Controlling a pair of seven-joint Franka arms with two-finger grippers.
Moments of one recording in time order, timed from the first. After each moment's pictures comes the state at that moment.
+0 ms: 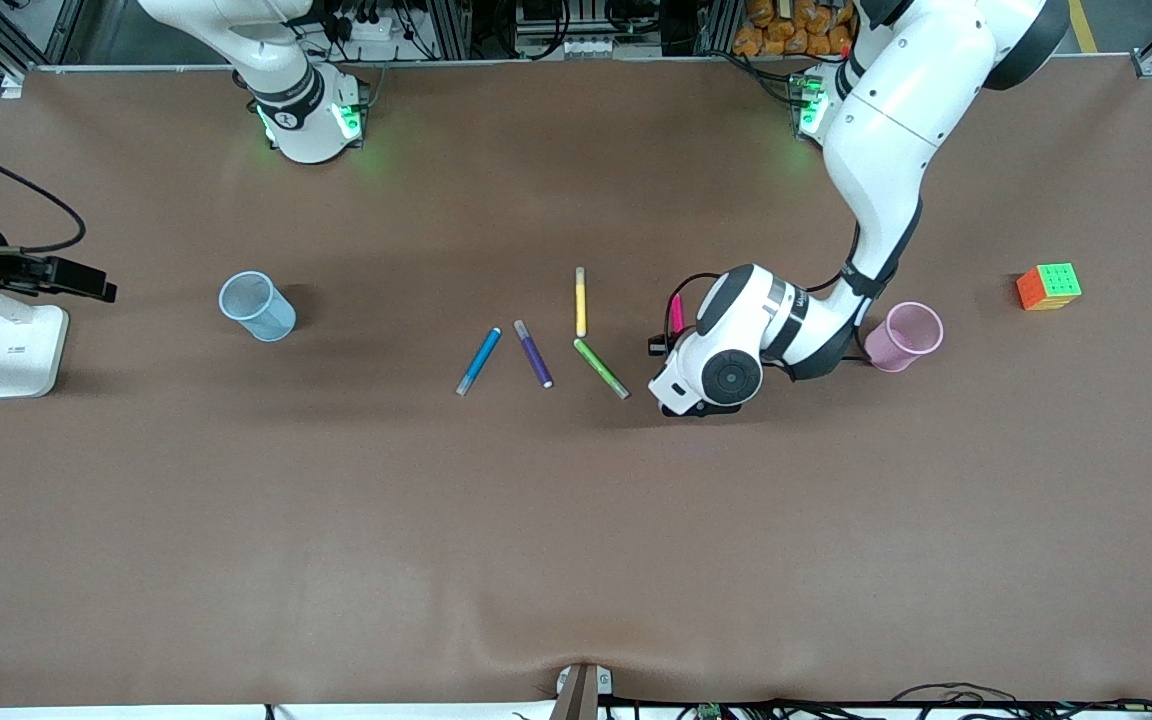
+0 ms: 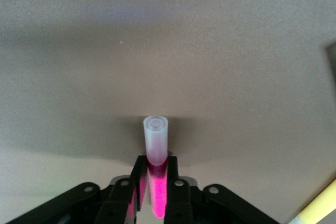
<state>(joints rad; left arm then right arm) -0.30 0.76 -0.31 -1.64 -0.08 1.97 -0.57 0.06 0.13 -0.17 -1.59 0.04 1.51 -0.01</state>
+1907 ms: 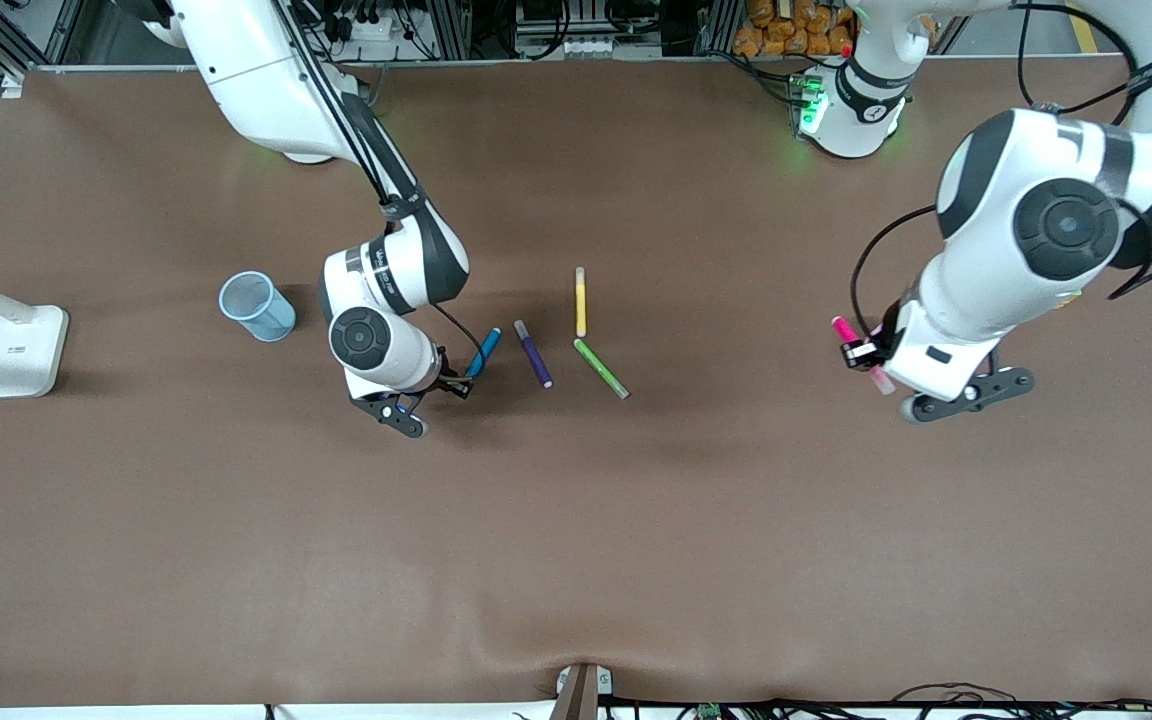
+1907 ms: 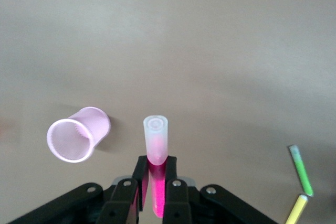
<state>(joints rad) -0.01 0.25 -0.29 -1.61 0.12 1.76 -0.60 0.61 0.60 -0.14 -1.83 0.28 2.26 0.80</state>
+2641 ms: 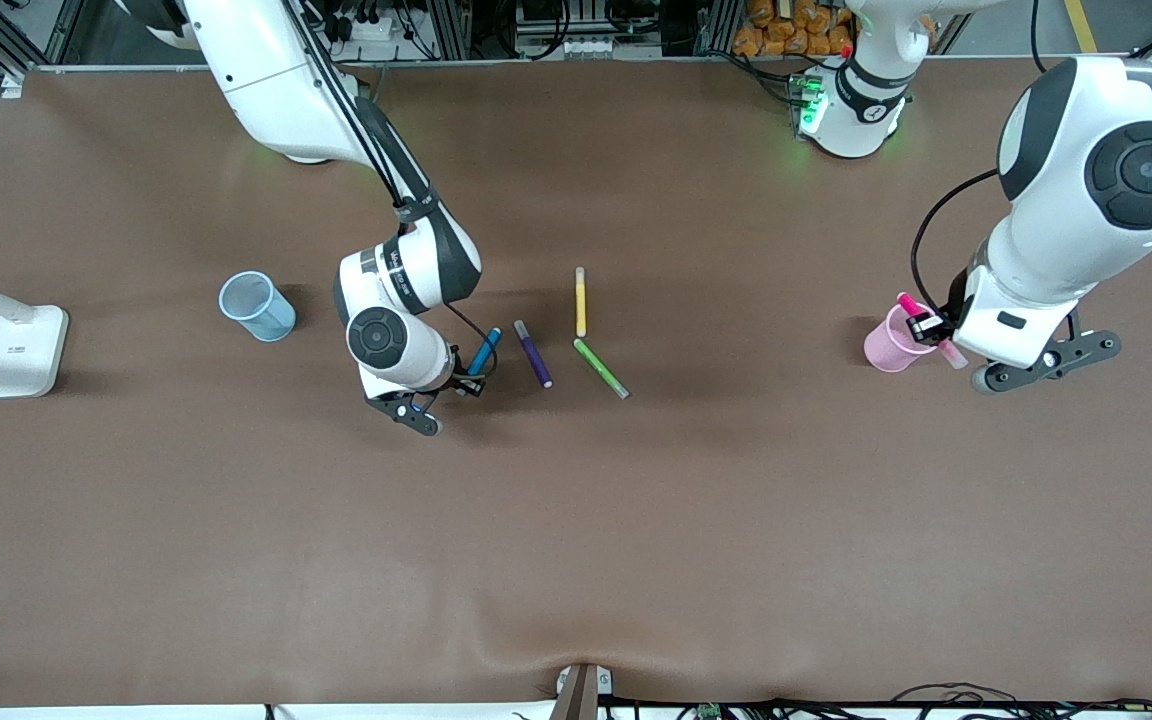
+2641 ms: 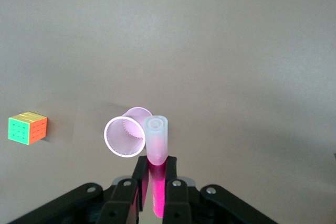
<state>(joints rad) 0.04 0.15 -0.30 -1.67 0.20 1.71 -0.57 0.62 0.62 -0.13 -1.81 0.29 2.28 0.80</state>
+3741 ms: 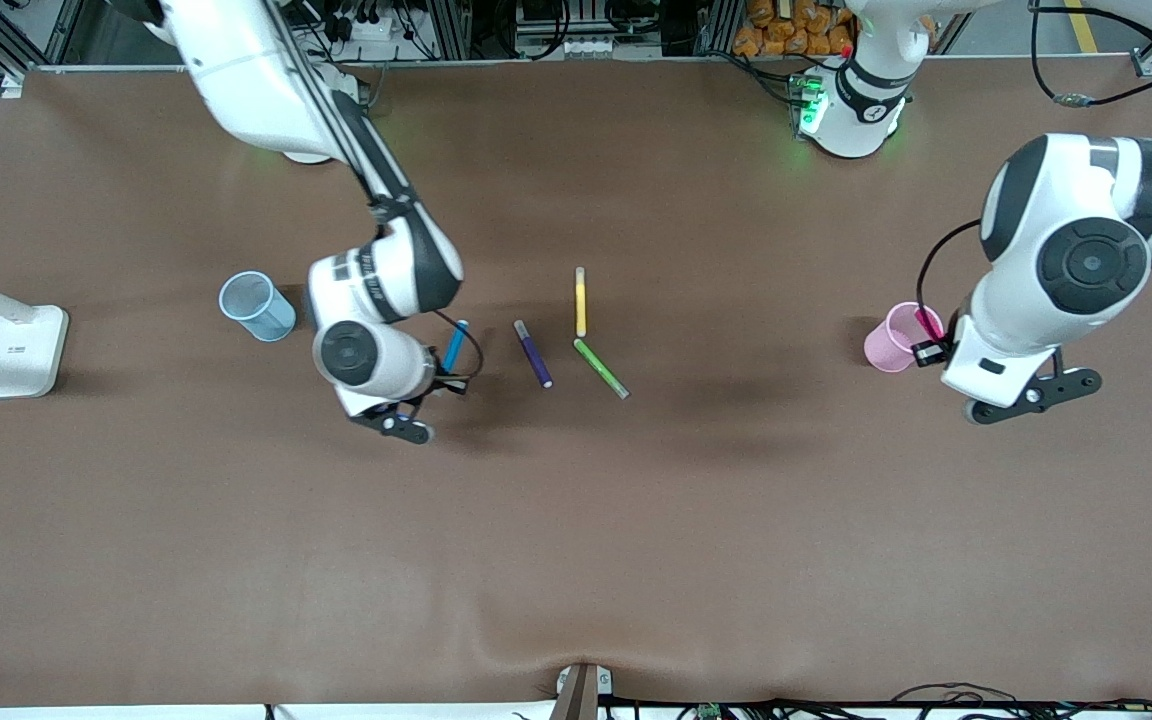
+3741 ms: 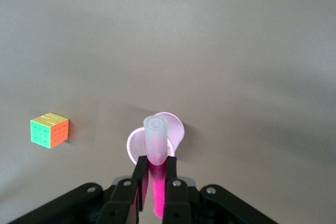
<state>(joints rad) 0.09 0.25 -0.30 -1.69 0.29 1.72 -0.57 0.56 0.54 -0.17 -1.73 0.28 2.05 0.48</state>
